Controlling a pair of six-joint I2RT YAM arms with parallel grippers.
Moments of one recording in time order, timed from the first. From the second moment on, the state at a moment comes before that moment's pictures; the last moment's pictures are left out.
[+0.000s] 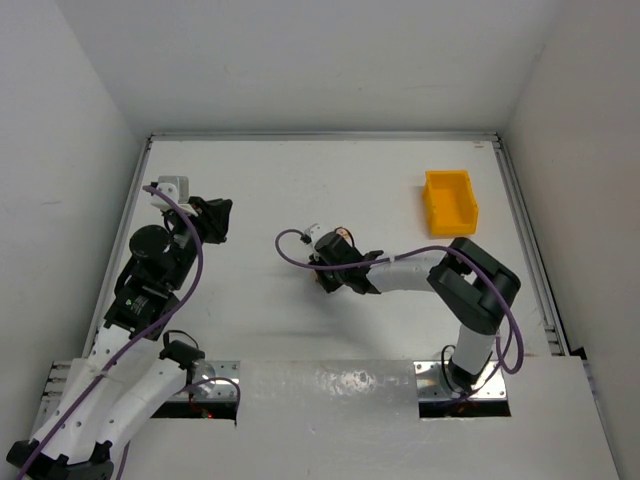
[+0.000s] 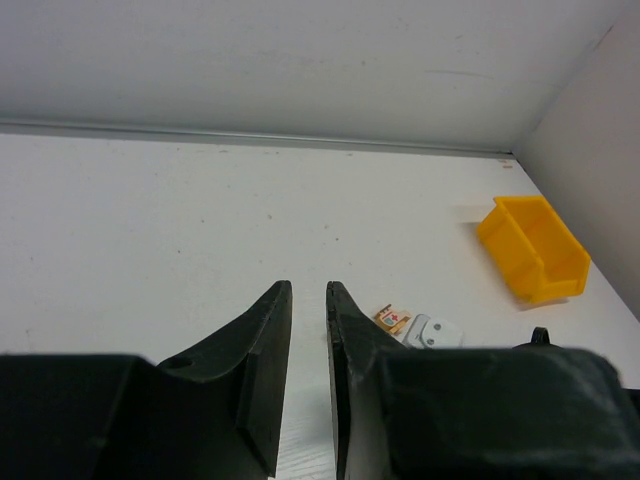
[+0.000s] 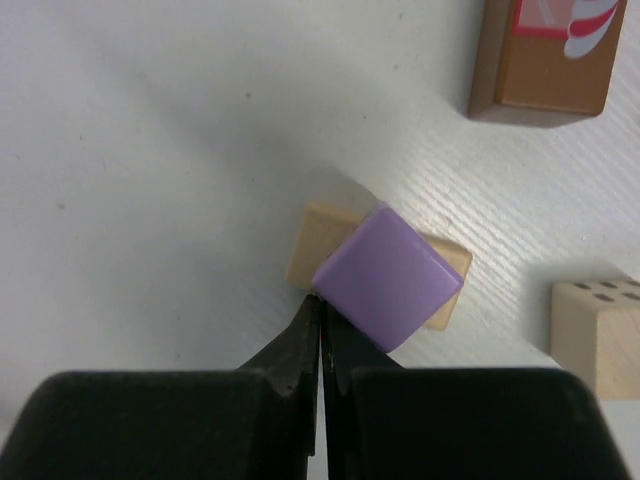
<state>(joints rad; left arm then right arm) -0.37 0.61 0.76 -0.16 -0.11 -0.29 0.88 1.79 0.85 0.06 0.06 0.19</state>
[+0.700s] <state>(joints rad) -0.37 0.61 0.76 -0.16 -0.11 -0.29 0.91 1.71 0.93 0.01 0.01 0.29</state>
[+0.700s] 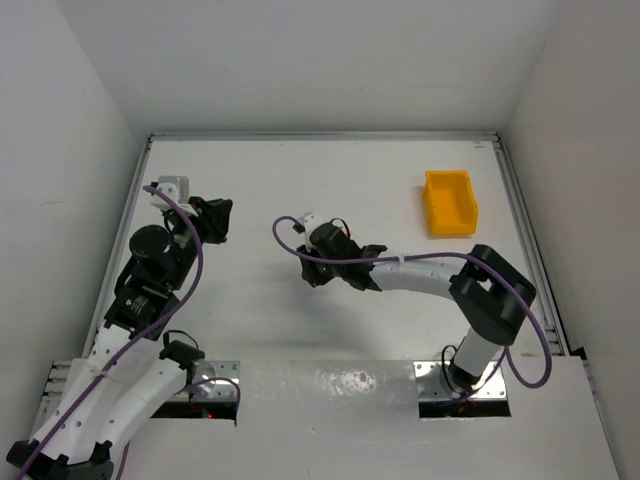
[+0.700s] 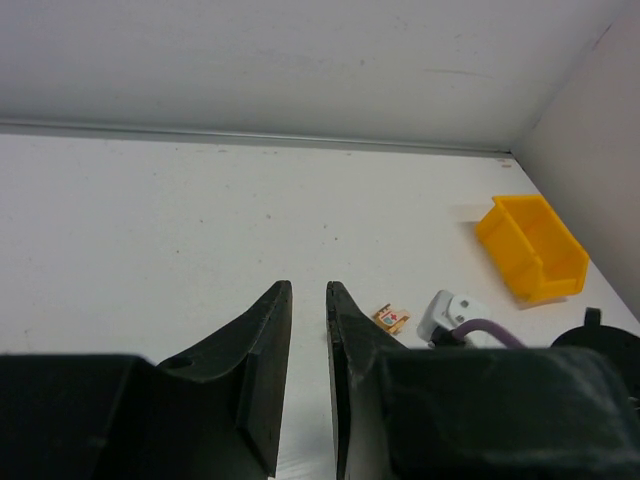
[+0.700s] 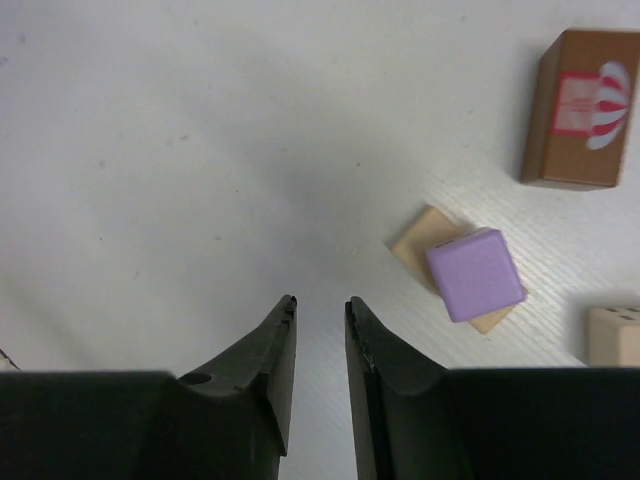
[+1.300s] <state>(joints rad) -0.37 0.61 0.76 -0.16 -0.11 -0.29 0.85 1.67 0.92 -0.11 0.09 0.22</state>
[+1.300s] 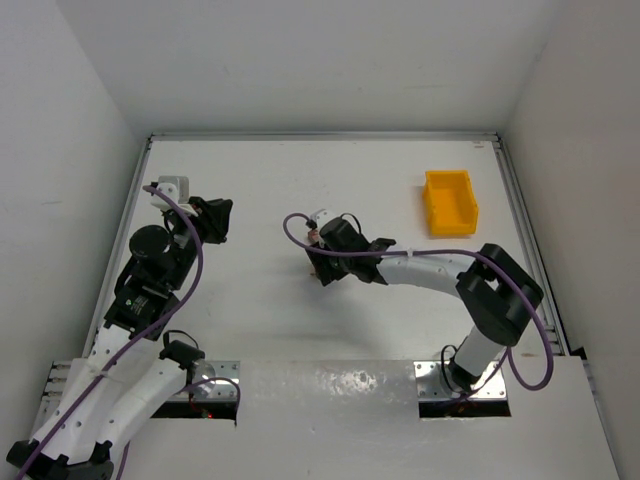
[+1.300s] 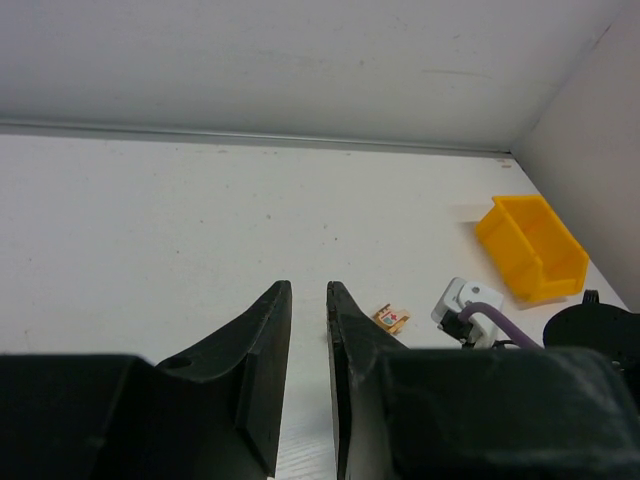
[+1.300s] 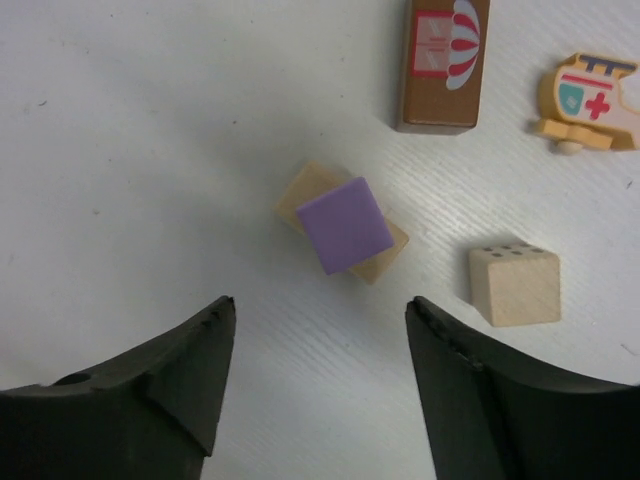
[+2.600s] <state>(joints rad) -0.37 0.60 0.76 -0.16 -0.10 -0.29 0.80 1.87 1.09 -0.16 0.03 0.19</state>
